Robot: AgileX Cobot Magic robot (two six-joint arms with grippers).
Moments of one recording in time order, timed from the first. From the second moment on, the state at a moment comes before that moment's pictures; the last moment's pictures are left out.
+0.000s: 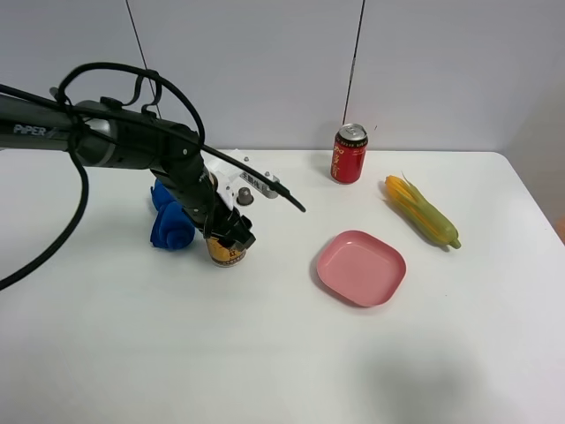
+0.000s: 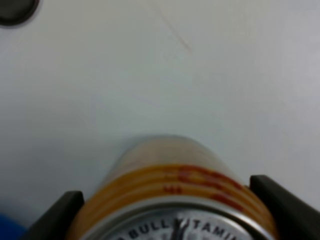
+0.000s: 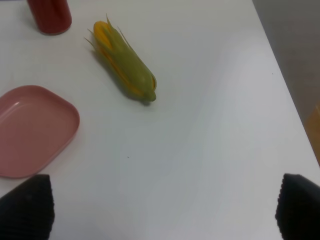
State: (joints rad) left arm -0.55 1.96 -1.24 -0.10 0.53 0.25; right arm 0.00 0.00 -0.50 -0.02 1.07 0.02
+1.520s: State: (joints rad) left arm -0.01 1.95 -1.24 0.01 0.58 -0.24; right arm 0.00 0.00 -0.50 -0.02 1.07 0.02
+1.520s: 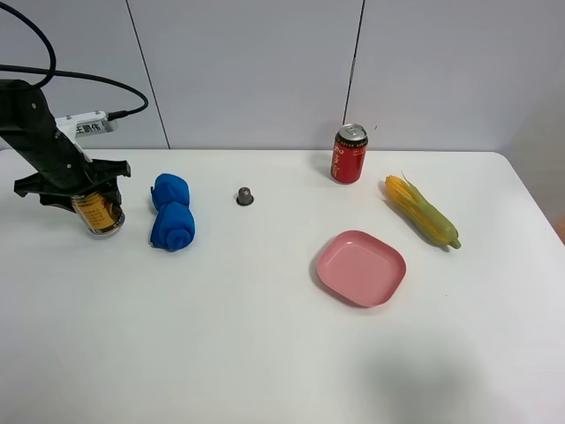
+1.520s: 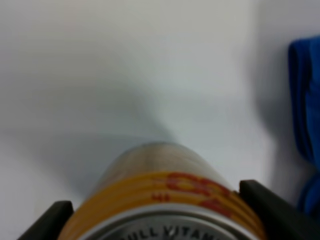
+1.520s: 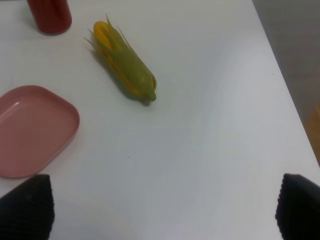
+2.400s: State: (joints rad) left arm -0.02 1.95 -1.10 0.01 0.34 -0.15; right arm 0.00 0.00 -0.50 -0.02 1.07 0.02
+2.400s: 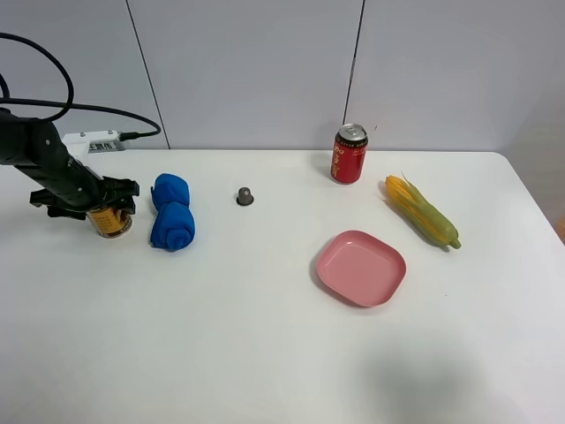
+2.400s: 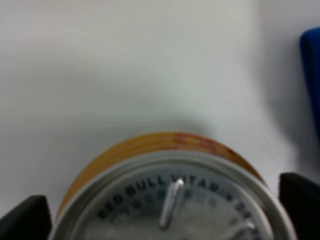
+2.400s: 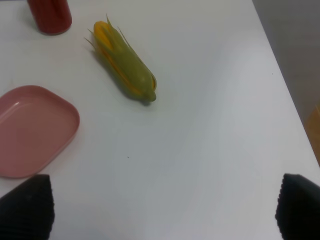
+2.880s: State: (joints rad) left arm -0.12 1.41 -1.10 0.01 0.35 -0.16; right arm 0.00 0.00 -0.50 -0.02 1.07 0.02
